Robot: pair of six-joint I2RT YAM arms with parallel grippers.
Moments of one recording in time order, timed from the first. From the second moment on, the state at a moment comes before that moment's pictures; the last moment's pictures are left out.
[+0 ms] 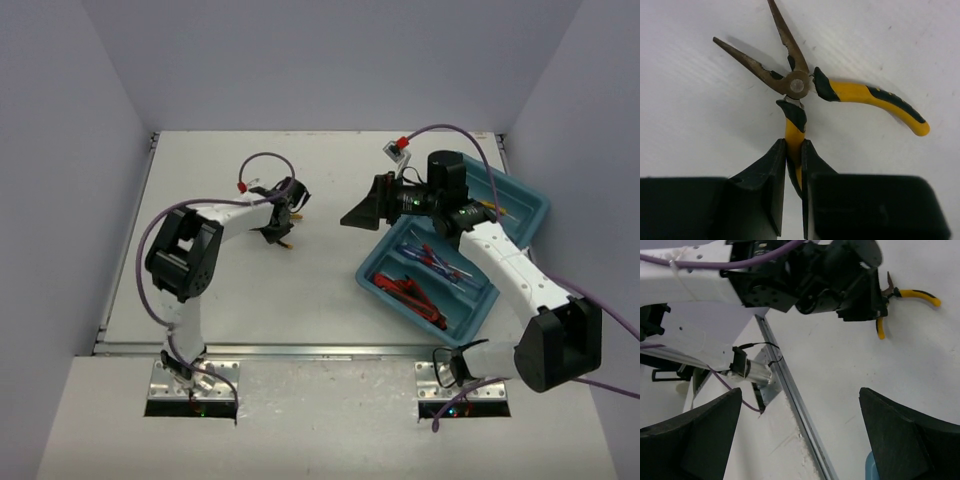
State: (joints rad) left arm -0.47 1.90 1.28 -0.62 -0.48 -1.09; right arm 0.31 1.33 1.03 -0.10 -0.90 0.43
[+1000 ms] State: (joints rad) left arm -0.63 1.07 0.49 0.47 -0.10 -0.46; right arm 0.50 1.93 1.63 -0.53 -0.80 0.43
